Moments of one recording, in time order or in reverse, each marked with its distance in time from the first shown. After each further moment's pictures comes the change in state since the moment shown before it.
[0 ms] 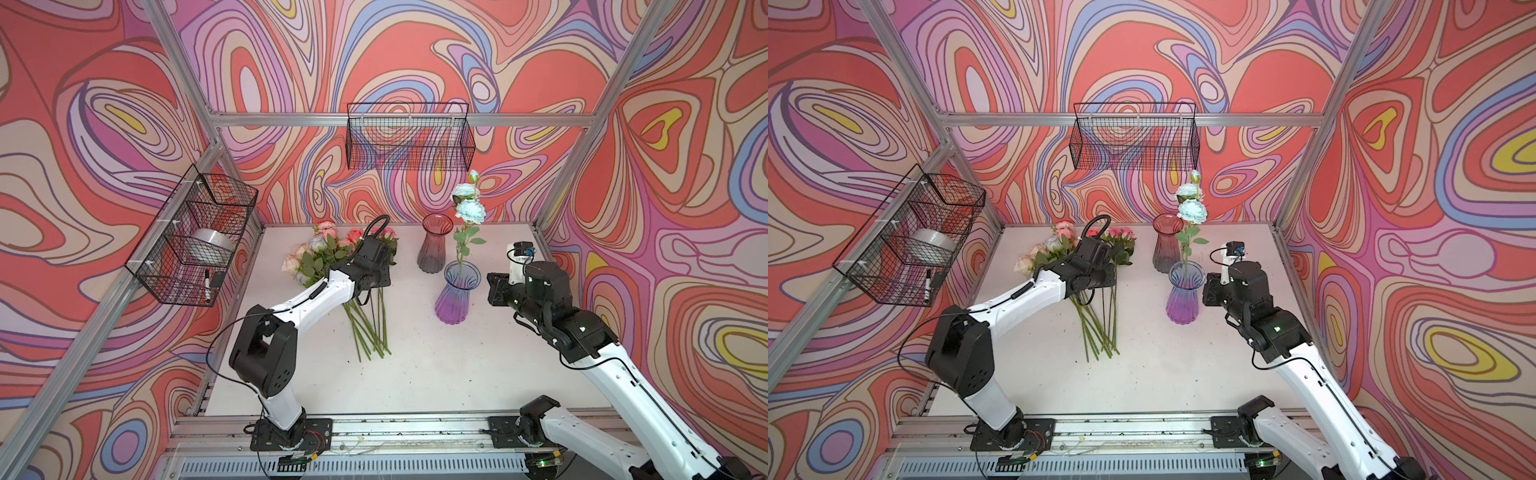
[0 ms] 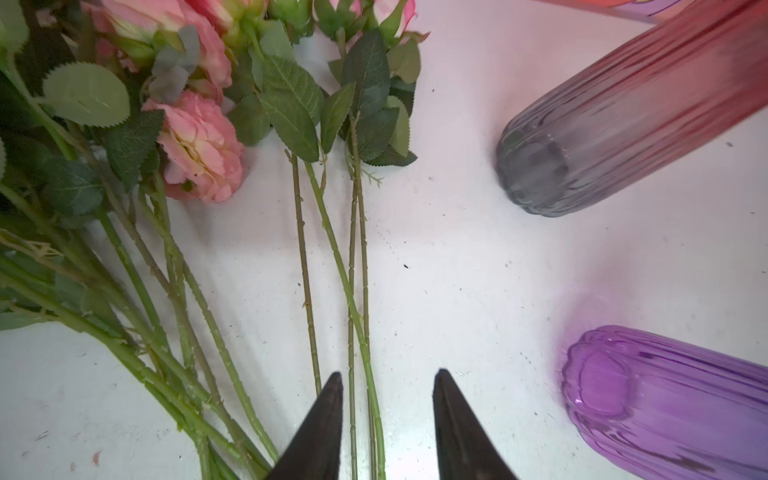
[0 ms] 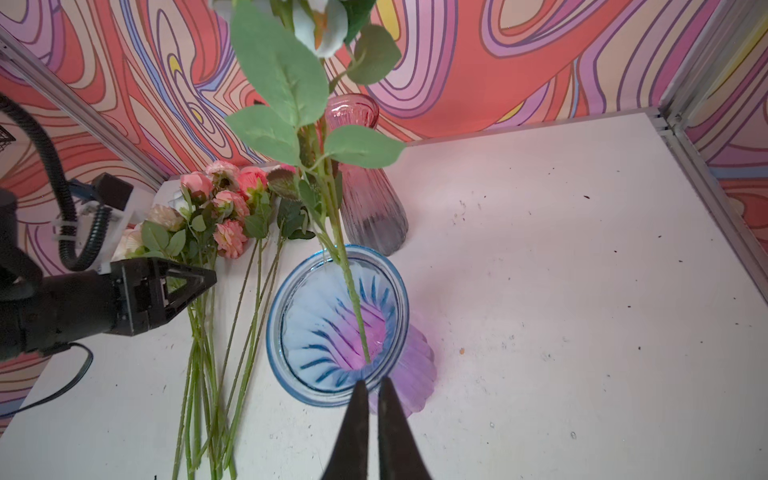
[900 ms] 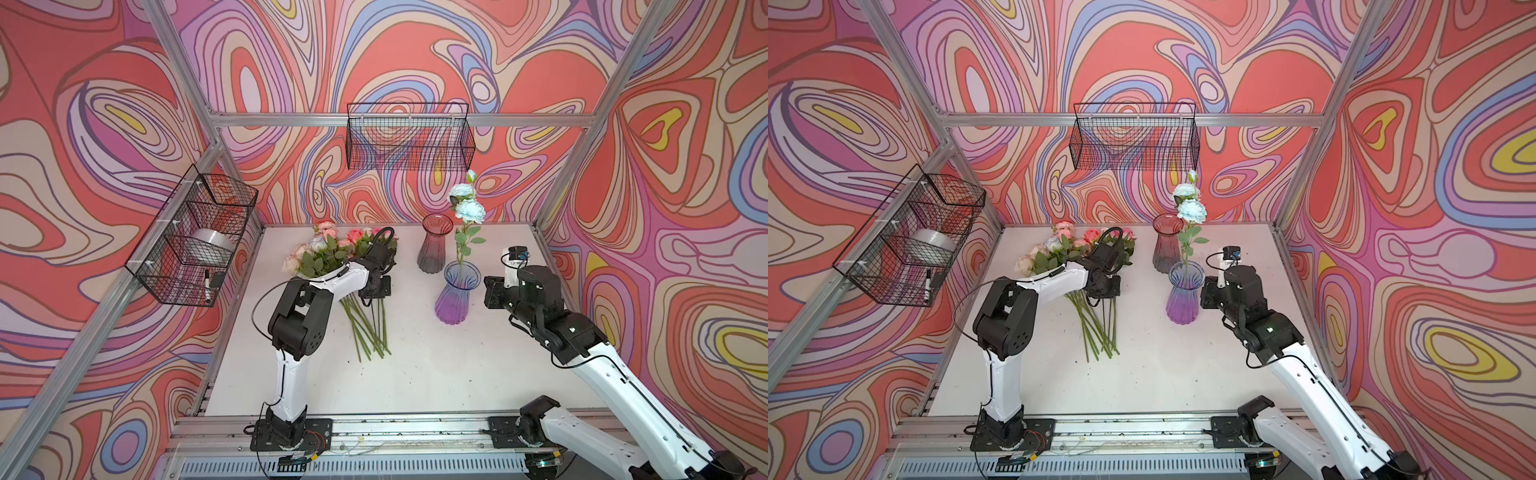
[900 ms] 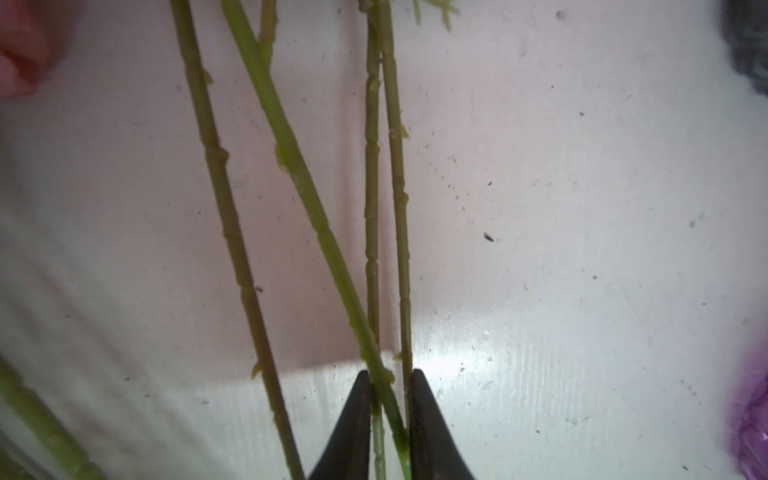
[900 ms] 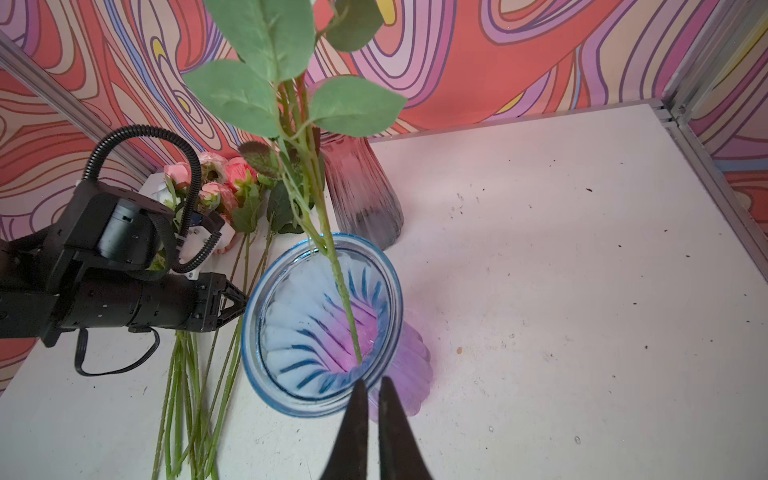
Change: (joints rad) left arm 0.040 0.289 0.119 -0.095 0.121 0.069; right arm 0.000 0.002 -0.071 0.073 0.010 -0.008
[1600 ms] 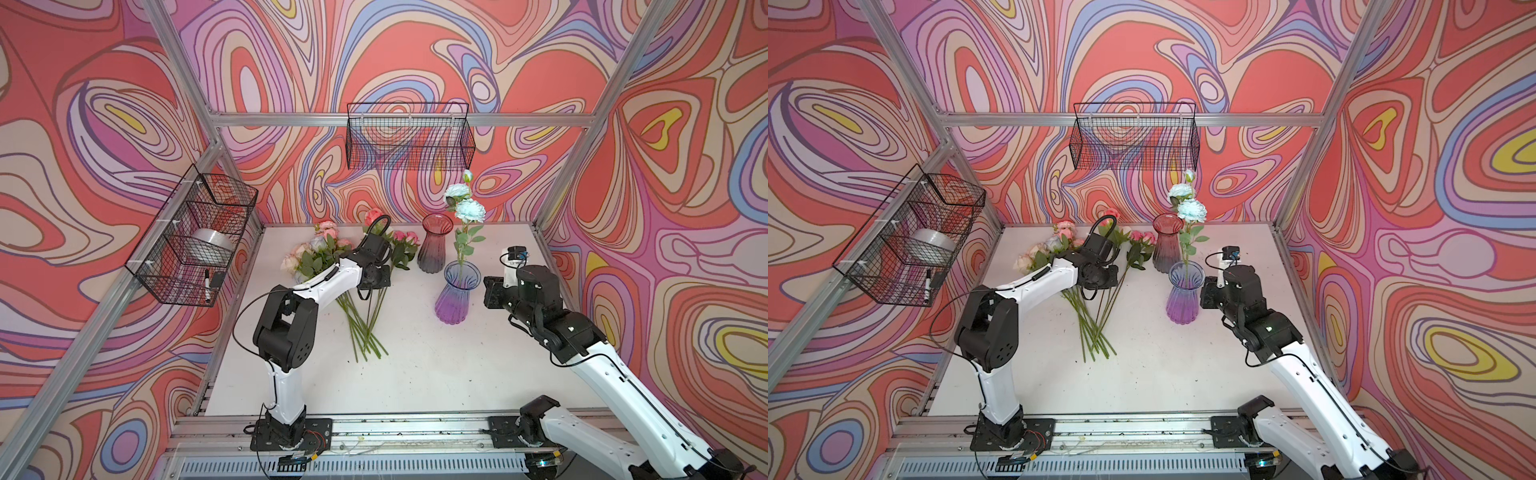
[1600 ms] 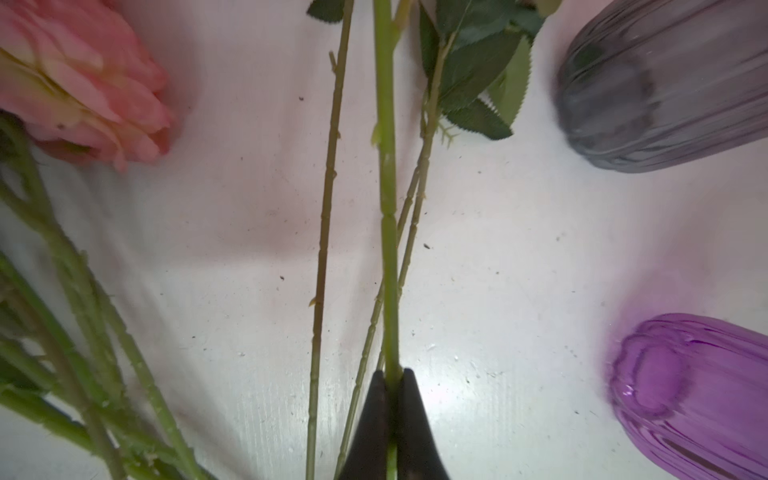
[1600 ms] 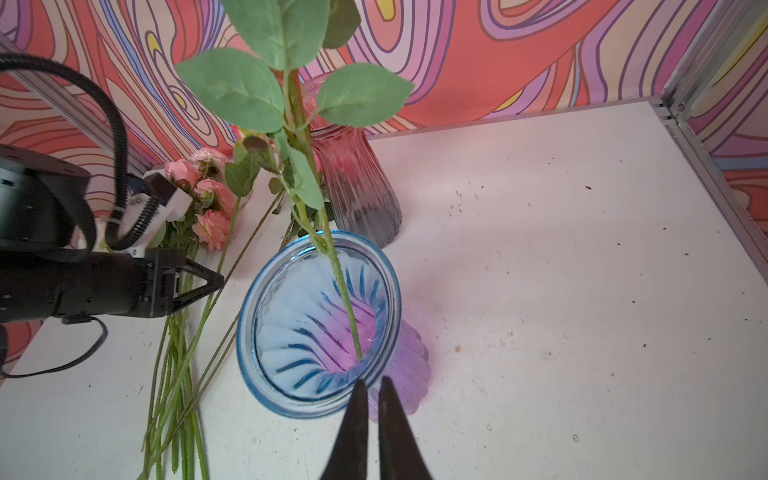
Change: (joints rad) left arm 0.000 -0.177 -0.007 -0.010 0.002 -0.026; right arm 0.000 0.009 0.001 -0.001 0.001 -0.002
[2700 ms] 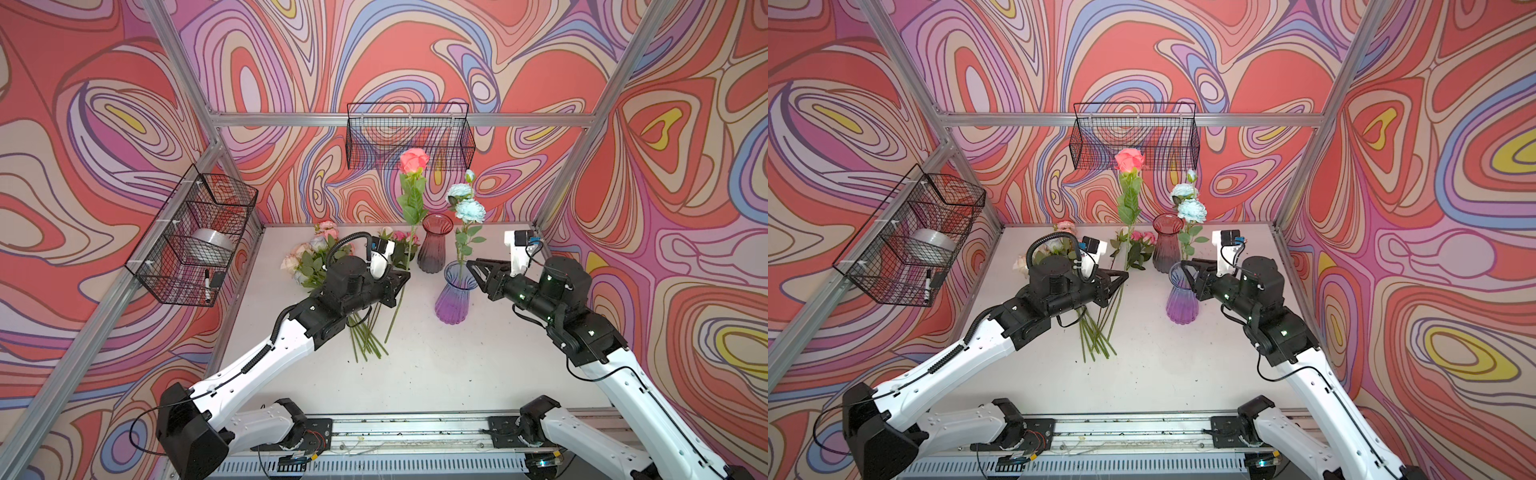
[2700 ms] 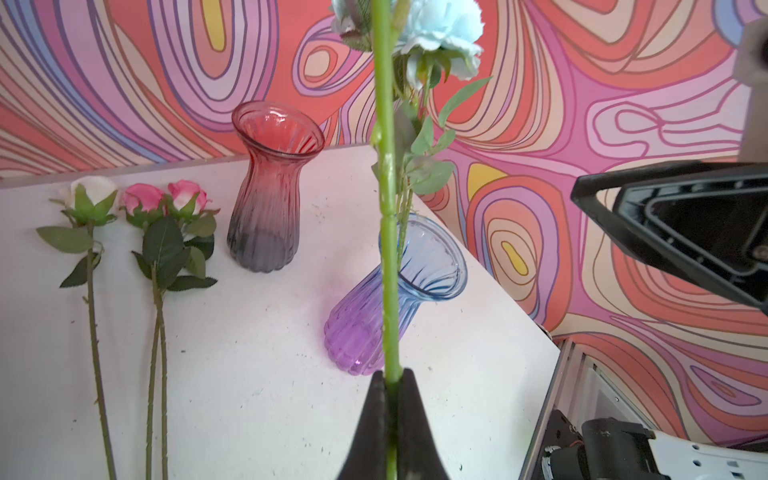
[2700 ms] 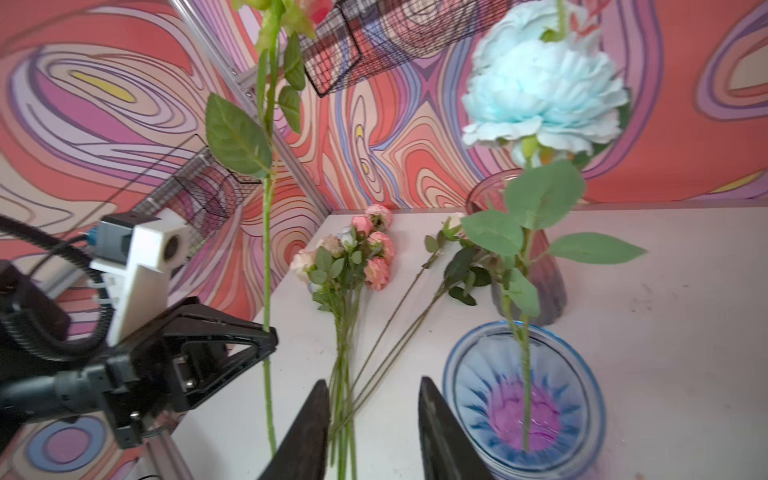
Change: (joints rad) left arm -0.217 -0.692 -0.444 0.527 0.212 0.118; right arm 0.002 -0.018 0.131 0.181 -0.421 0.075
